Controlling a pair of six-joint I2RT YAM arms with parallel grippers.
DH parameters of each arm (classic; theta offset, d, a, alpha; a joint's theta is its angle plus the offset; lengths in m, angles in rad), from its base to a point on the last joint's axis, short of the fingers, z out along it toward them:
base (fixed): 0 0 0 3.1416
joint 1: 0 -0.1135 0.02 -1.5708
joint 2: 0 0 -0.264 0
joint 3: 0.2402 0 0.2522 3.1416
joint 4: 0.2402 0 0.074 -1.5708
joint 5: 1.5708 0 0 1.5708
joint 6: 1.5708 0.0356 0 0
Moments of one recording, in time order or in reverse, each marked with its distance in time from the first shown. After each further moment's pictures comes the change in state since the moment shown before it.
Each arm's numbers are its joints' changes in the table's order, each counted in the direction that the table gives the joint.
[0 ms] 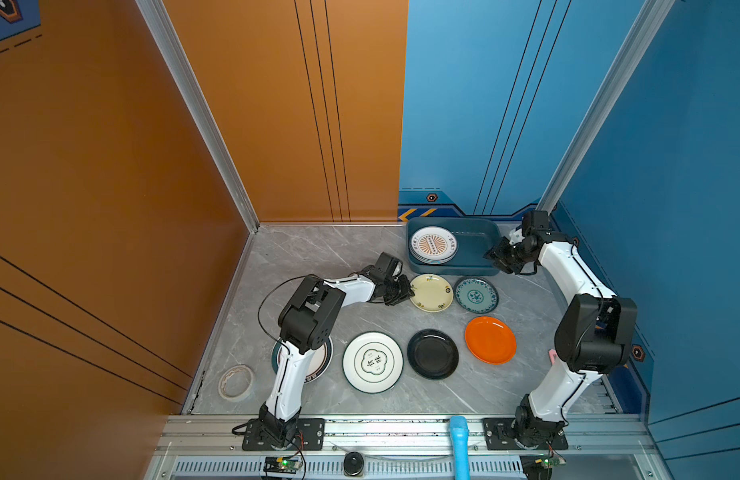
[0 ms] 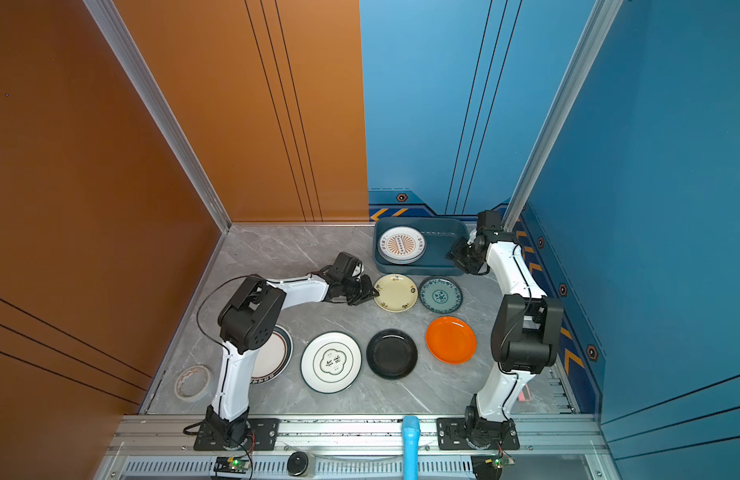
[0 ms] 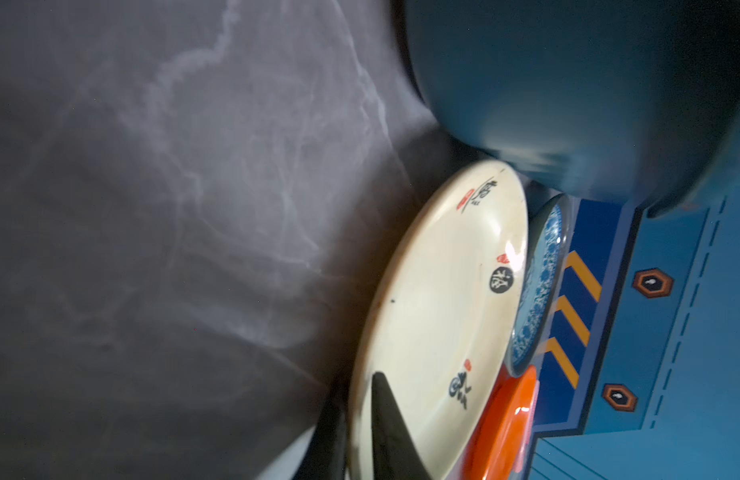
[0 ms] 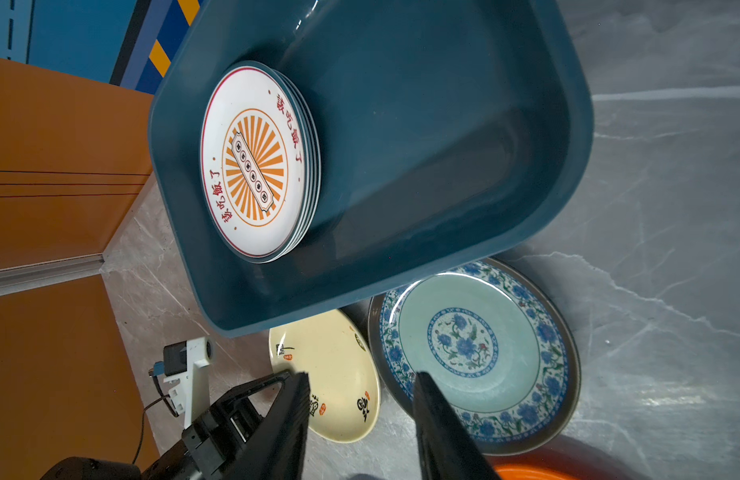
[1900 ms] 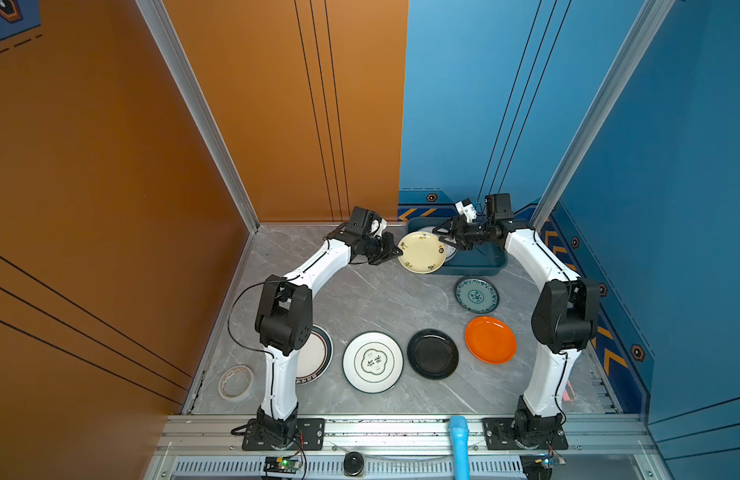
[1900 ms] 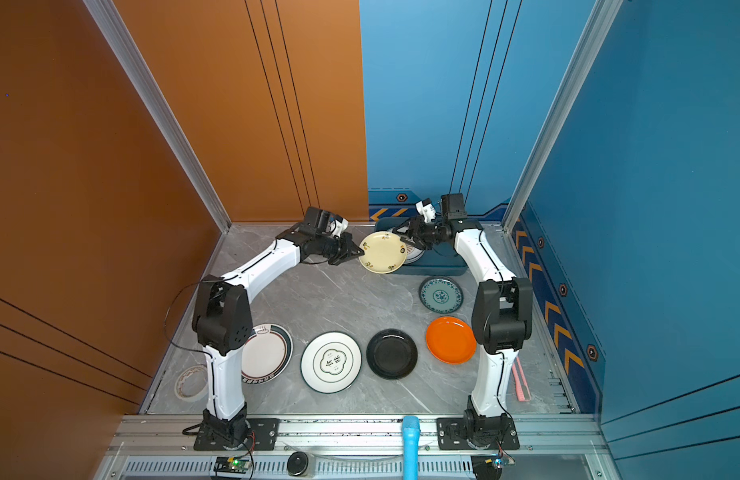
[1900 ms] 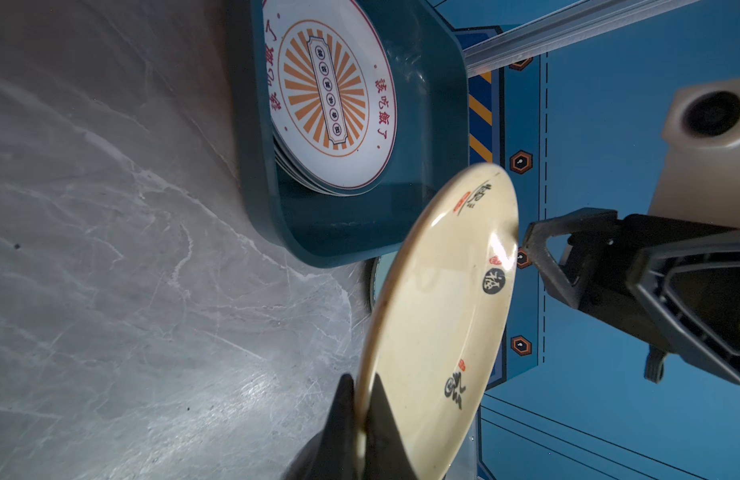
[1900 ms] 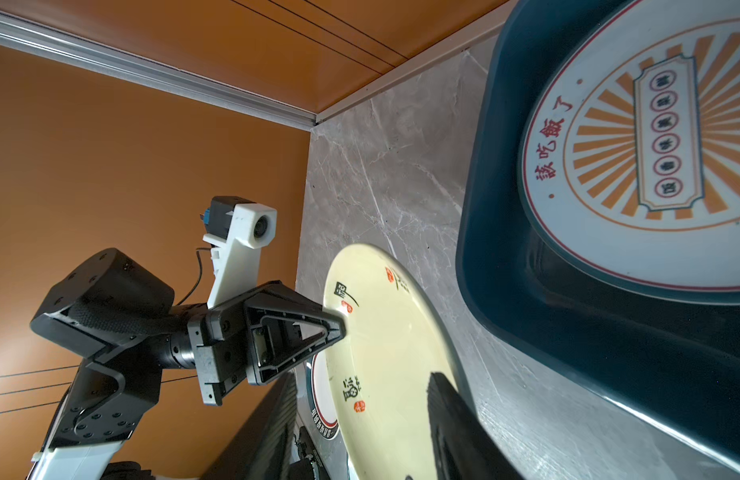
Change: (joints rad) left arm -0.181 0.114 0.385 0.406 0.180 0.221; right arm -0.201 -0.193 0.243 -0.229 -0.516 -0.013
